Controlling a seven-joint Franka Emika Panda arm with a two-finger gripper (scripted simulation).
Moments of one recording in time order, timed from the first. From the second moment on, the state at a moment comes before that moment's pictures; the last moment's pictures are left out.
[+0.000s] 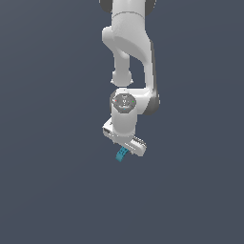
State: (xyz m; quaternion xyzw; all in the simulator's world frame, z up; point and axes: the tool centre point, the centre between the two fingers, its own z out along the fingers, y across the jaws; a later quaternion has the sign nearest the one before) arm 0.030 0.007 0.072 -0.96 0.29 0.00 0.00
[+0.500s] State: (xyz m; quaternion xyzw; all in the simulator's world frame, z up) arm 0.029 0.007 0.035 -0.96 0.29 0.00 0.00
